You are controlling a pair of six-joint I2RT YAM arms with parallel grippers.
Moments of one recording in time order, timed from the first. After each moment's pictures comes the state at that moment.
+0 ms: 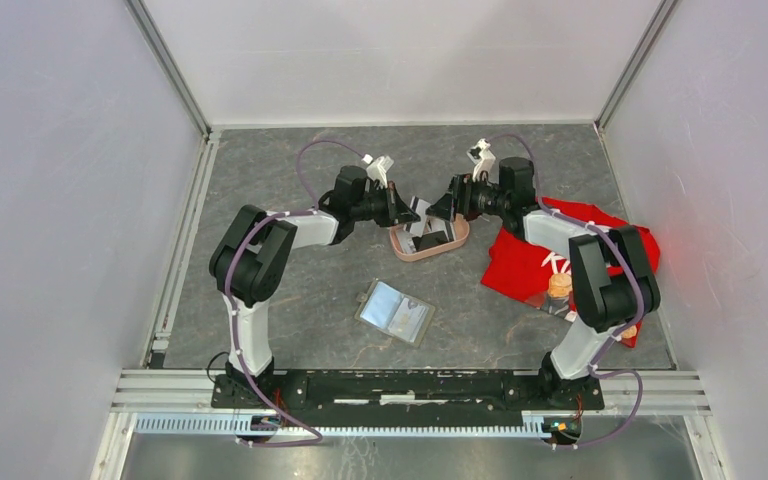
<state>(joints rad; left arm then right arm) -0.49 1.99 1.12 0.42 0.61 -0.62 0.23 1.72 0.97 0.24 -0.74 0.28</state>
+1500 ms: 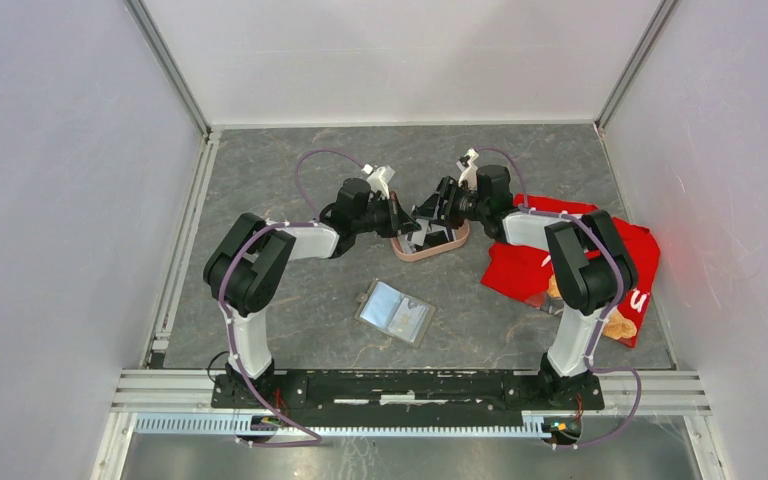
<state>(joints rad) -0.55 1.92 1.00 0.48 0.49 -0.64 0.32 1.86 0.98 0.35 -0.61 0.71</state>
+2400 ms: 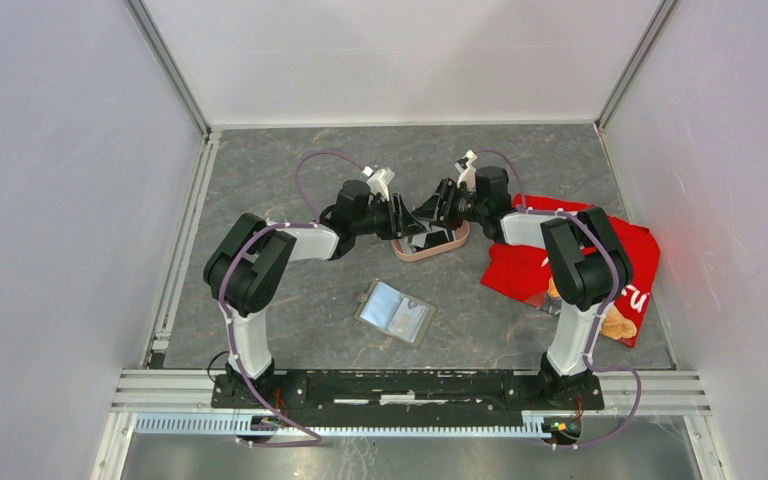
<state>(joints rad) -0.55 1.92 0.99 0.50 0.50 -0.65 0.32 1.89 0.98 0.39 -0.62 0.72</state>
